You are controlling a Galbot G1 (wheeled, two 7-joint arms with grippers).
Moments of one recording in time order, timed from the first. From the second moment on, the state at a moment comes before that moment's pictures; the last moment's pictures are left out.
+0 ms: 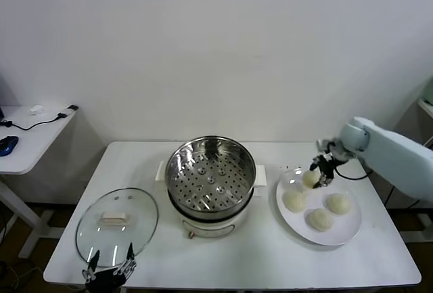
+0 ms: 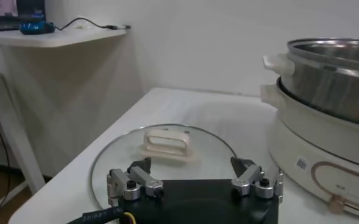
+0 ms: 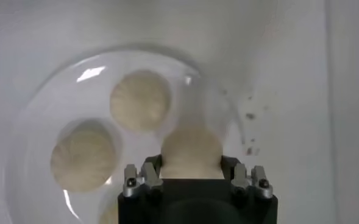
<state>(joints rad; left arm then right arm) 1.90 -1.57 -0.65 -2.15 -0.16 0.14 -0.13 0.40 0.81 -1.15 1.06 0.20 -0.09 -1.12</state>
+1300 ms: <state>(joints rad) 1.88 -1.56 -0.57 -2.16 -0.09 0.16 -0.17 0.57 1.35 -1.33 1.01 -0.04 0.61 -1.08</state>
